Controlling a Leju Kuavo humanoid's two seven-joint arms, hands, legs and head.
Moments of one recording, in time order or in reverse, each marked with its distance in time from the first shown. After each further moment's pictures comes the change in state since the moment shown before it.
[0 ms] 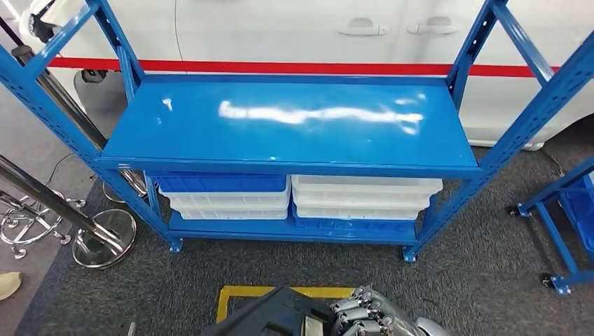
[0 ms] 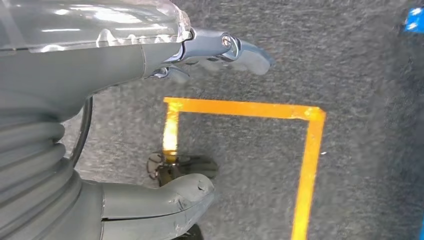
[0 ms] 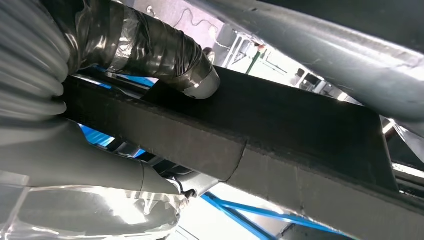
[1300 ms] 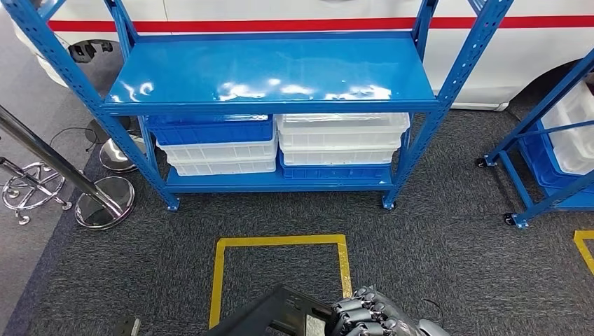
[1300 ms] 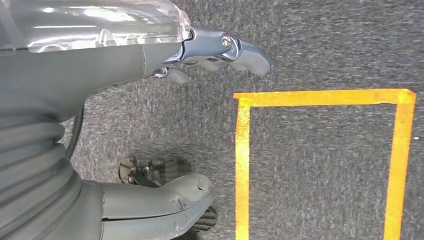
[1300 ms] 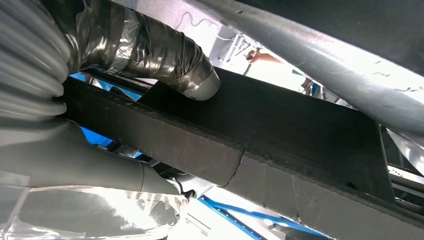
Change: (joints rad) left arm -0.021 -0.005 0.000 0.000 -0.041 -0.002 0.013; right arm -0.020 -0.036 0.051 -0.015 0.019 -0.072 0.000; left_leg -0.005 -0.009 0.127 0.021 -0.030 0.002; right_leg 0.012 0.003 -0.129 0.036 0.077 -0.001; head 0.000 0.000
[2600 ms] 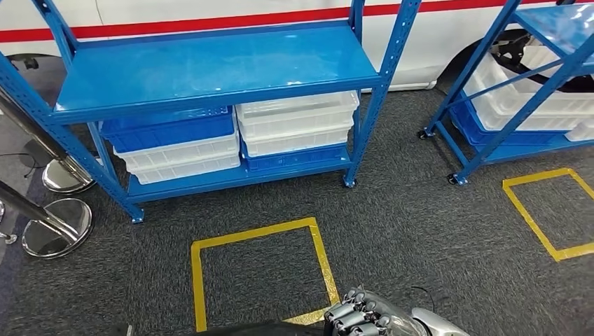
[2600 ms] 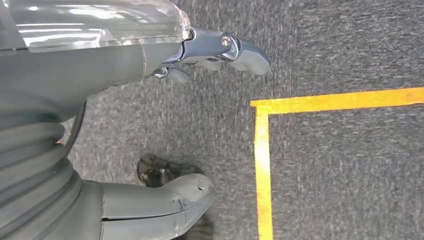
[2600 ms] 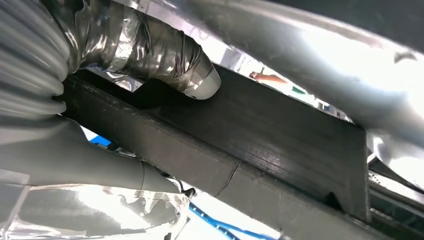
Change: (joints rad) left arm 0.016 -0.039 0.081 0.000 0.034 0.116 0.044; right arm -0.089 -0.031 0.010 0.017 -0.145 0.154 0.018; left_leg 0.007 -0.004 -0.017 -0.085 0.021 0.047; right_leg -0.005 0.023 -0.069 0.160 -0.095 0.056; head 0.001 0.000
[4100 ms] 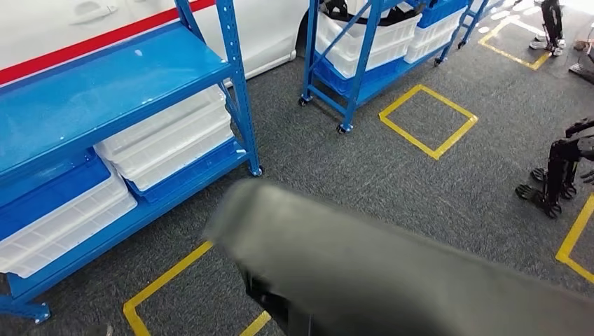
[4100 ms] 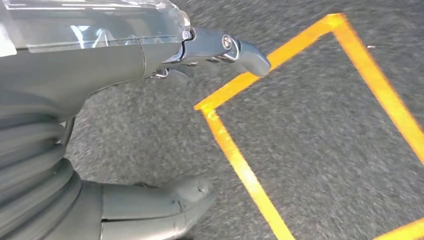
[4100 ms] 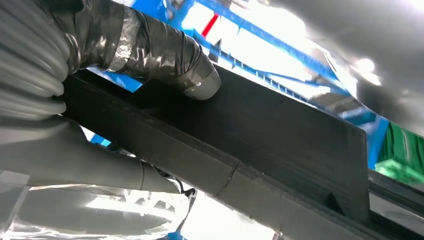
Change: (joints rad) left arm -0.004 0.099 0.028 0.000 -0.023 -0.023 -0.007; right arm 0.010 0.173 0.003 0.004 0.056 -0.156 -0.016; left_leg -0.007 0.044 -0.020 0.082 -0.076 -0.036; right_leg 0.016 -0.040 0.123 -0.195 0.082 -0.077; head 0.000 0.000
